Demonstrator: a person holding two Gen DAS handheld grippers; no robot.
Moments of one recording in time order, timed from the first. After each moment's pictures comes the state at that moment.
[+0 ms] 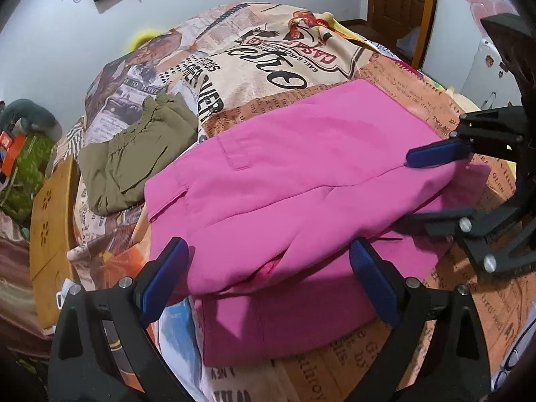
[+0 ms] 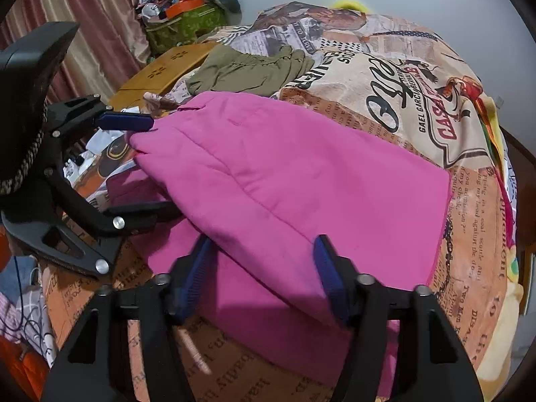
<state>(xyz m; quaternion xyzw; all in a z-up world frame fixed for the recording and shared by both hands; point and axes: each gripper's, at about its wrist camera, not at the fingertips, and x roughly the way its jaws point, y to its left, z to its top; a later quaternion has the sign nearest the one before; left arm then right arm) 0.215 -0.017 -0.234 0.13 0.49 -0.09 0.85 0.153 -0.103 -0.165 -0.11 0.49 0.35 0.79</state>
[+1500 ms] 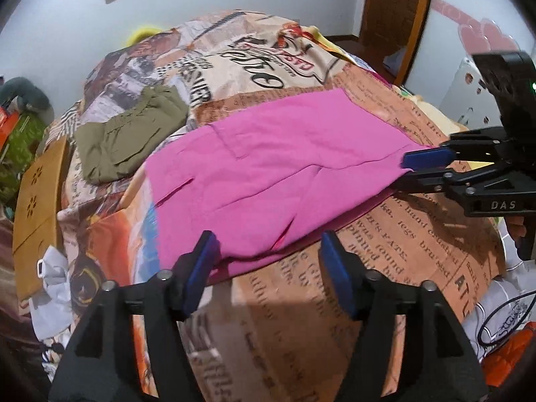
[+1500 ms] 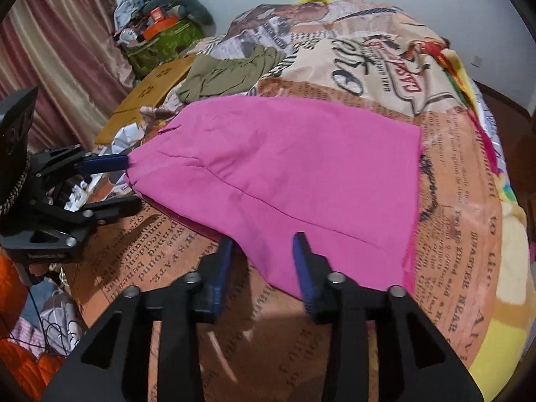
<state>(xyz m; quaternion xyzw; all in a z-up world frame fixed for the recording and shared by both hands) 0.147 -0.011 -0.210 0.07 0.48 -0.10 0.87 0.111 -0.151 -0.153 -0.03 0.50 0.31 0.80</state>
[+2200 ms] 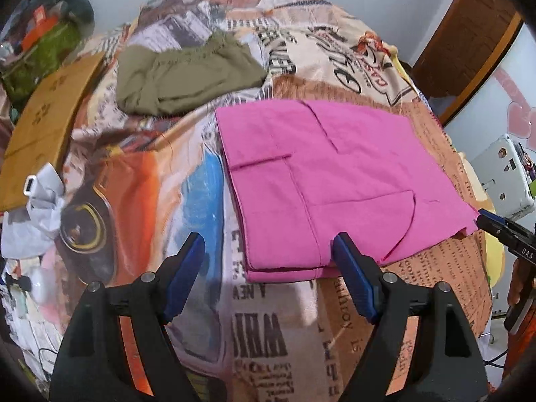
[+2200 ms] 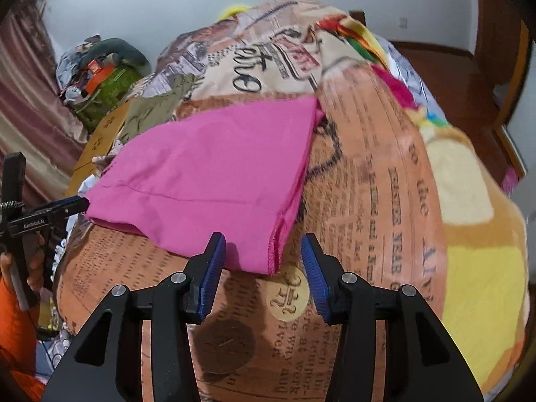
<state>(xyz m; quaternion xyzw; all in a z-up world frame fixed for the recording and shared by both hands) 0.170 0.064 -0.234 -0.08 0.53 -0.02 0.84 0.107 -0.231 -0.161 0.07 0.52 0.19 0.83</state>
